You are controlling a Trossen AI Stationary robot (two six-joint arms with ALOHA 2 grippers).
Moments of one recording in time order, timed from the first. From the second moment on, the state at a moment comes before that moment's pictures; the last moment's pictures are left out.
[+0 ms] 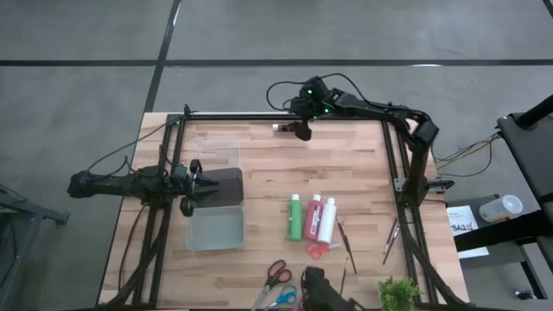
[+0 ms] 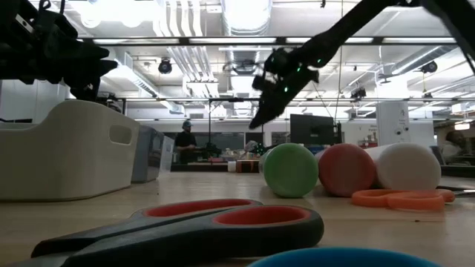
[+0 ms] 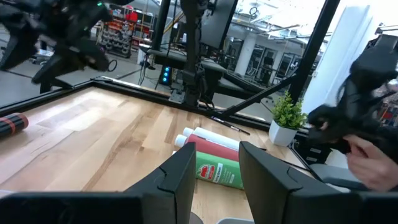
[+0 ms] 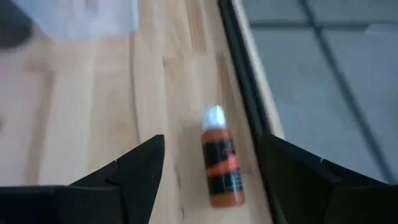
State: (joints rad) left arm -0.08 0.01 0.00 0.03 -0.06 -0.26; right arm -0.67 1.95 1.45 -0.32 -0.31 -0.43
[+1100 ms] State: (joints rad) left arm -0.08 0.01 0.00 0.03 -0.06 -0.26; right arm -0.70 2.23 1.75 -0.61 -0.29 -0.45
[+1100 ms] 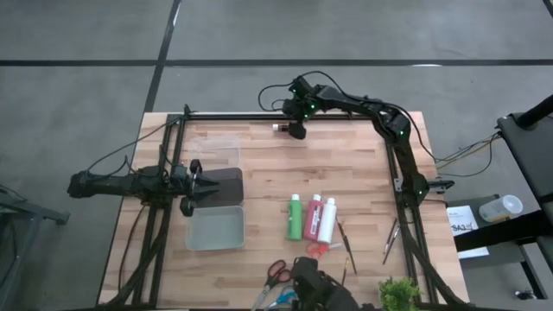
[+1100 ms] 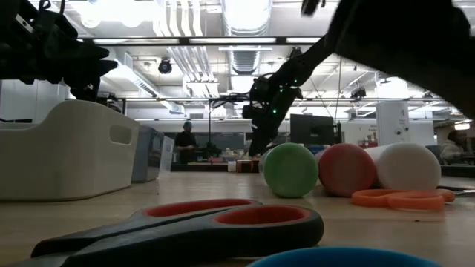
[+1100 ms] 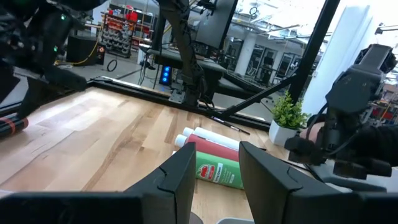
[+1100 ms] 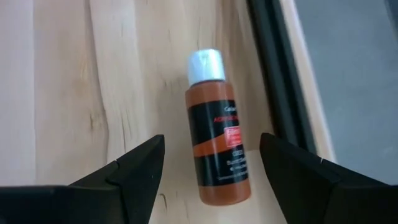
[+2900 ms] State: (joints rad) left arm -0.08 0.01 0.00 0.03 -0.06 -0.26; right arm -0.70 2.29 1.75 -0.60 -0.20 -0.46
